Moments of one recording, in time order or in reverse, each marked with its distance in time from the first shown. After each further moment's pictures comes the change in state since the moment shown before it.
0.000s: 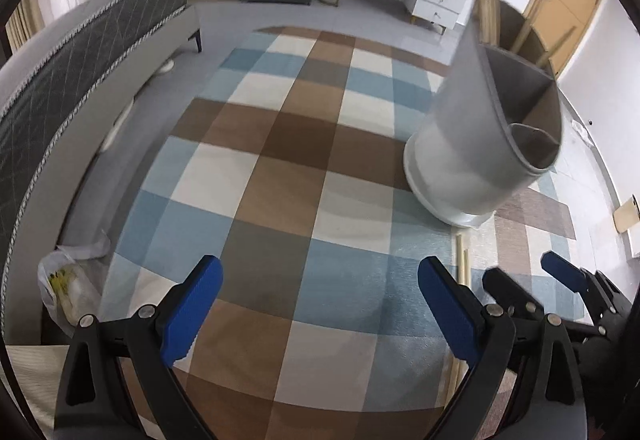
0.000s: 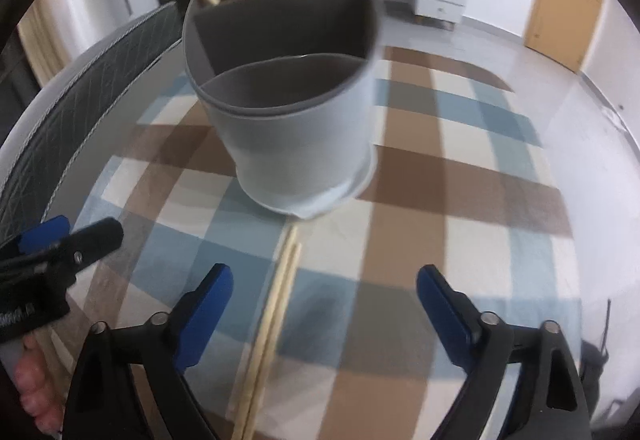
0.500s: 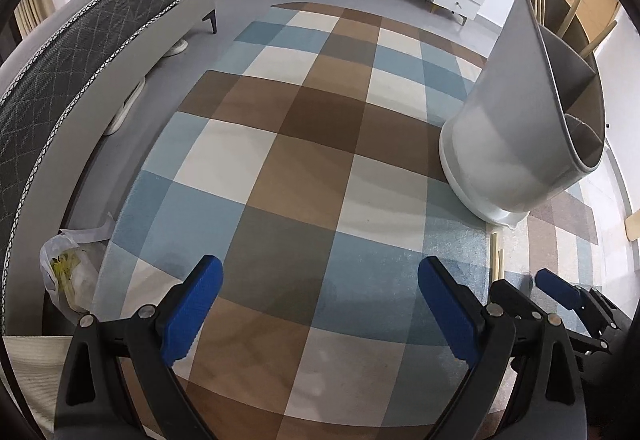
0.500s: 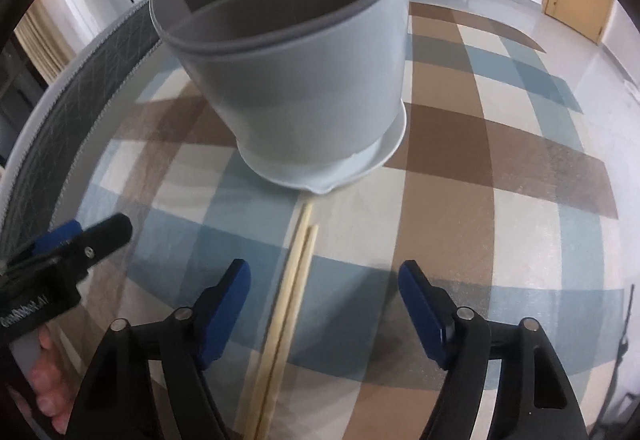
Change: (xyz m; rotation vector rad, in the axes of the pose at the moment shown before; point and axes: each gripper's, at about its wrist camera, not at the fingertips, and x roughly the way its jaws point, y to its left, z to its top) left arm 0.018 0.007 -0.003 -0.024 0.050 0.049; right arm 0.032 -0.004 -0.008 0.028 0.118 0.051
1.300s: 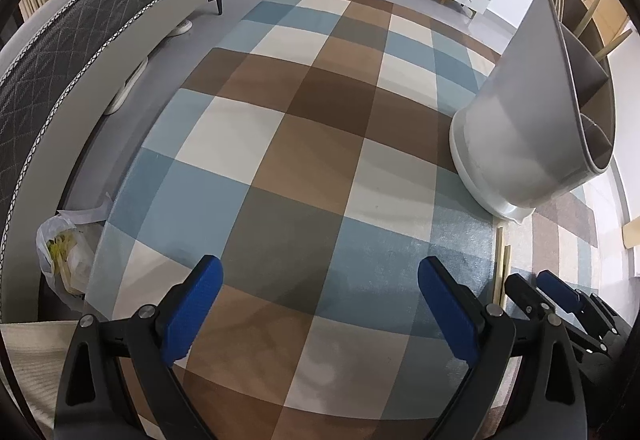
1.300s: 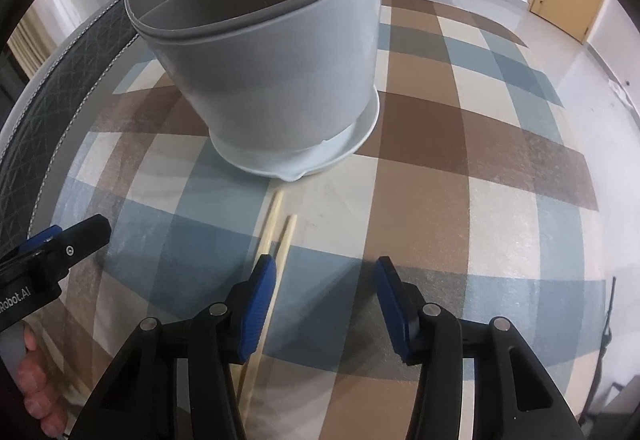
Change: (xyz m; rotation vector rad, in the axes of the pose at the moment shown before) left arm 0.007 0.007 0.001 -0.041 0.055 -0.007; right arm -0.001 -0.001 -0.001 0.005 0.025 -0.088
